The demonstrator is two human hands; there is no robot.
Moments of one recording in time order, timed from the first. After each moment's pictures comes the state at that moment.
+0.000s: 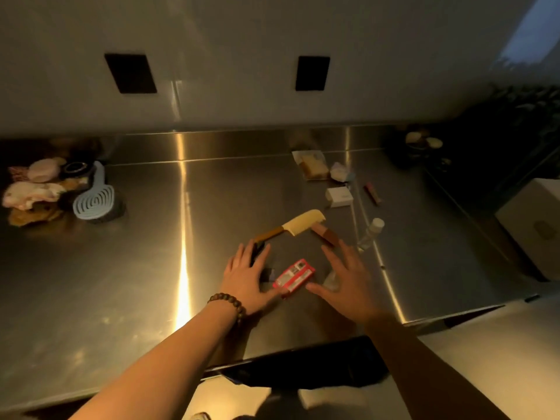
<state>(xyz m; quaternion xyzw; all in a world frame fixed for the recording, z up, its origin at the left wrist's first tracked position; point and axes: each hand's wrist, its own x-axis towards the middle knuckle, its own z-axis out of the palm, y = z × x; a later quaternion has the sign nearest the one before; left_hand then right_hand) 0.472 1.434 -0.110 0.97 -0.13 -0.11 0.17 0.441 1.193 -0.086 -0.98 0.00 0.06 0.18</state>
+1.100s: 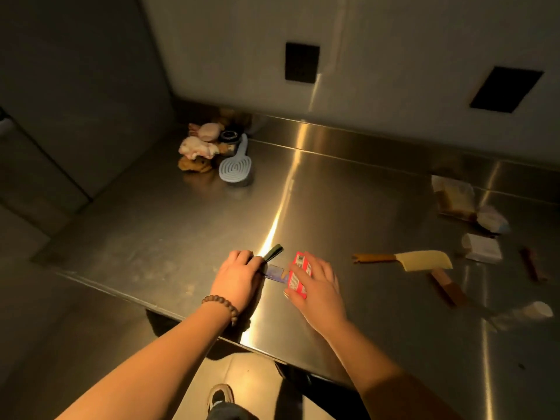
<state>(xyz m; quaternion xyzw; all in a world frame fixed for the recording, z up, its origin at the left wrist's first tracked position) 0.413 1.587 -0.119 0.98 0.10 0.05 0.14 0.478 1.397 -0.151 -0.93 -0.31 0.02 0.18</state>
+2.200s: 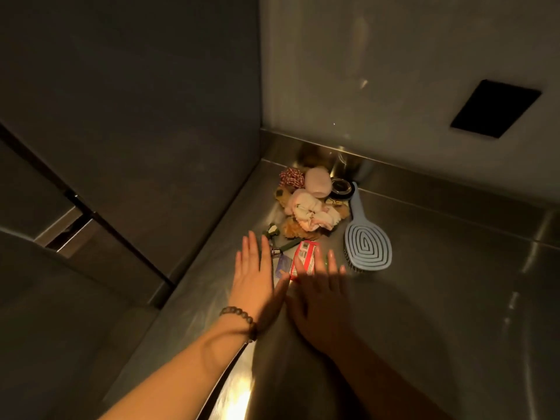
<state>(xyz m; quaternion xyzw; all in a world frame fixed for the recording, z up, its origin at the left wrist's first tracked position) 0.512 1.922 -0.140 0.97 0.19 0.01 0.17 0.554 1.764 -0.133 -0.93 -0.34 0.03 0.12</state>
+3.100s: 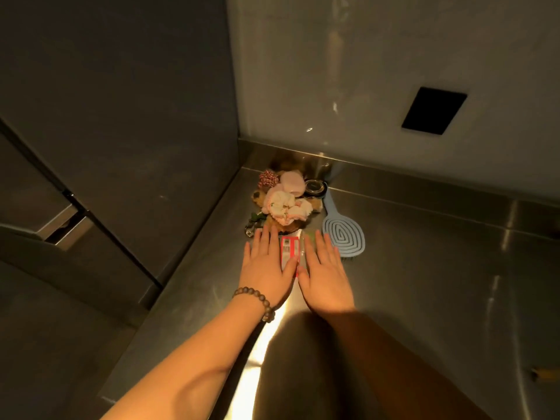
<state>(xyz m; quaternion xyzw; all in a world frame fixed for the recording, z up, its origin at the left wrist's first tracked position) 0.532 1.876 -0.106 0.96 0.15 0.07 0.20 0.578 1.741 -0.106 -0.94 -0.28 0.01 0.17</state>
